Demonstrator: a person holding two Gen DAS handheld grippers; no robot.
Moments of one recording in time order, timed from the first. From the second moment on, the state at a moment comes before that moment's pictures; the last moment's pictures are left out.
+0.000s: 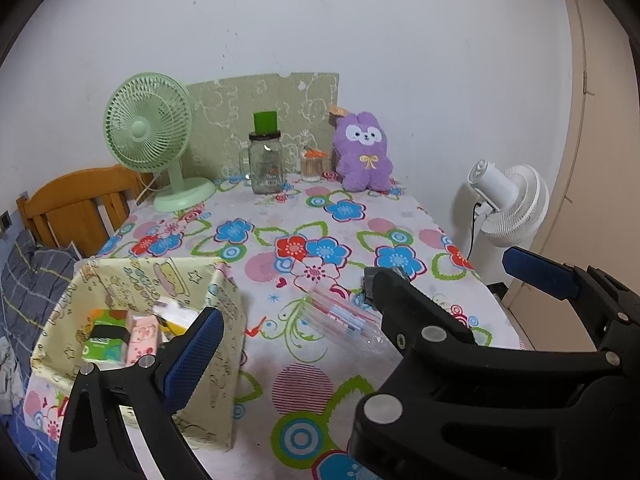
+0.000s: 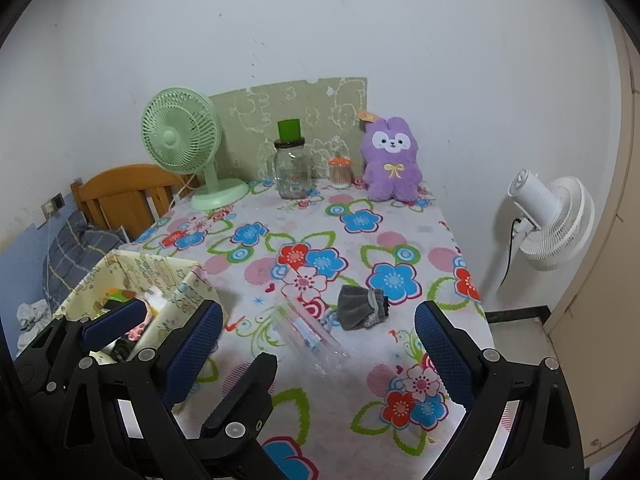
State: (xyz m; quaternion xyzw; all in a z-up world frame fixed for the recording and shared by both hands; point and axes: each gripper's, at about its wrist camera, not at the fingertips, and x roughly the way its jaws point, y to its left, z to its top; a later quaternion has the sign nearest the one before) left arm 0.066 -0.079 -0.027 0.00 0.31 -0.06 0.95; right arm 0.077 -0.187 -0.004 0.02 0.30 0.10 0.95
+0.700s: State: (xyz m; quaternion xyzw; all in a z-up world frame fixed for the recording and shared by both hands) left arm 0.116 -0.110 -0.066 -0.01 0.36 -0.04 0.93; right arm 0.127 -0.220 -0.044 0.03 0.33 0.08 0.94
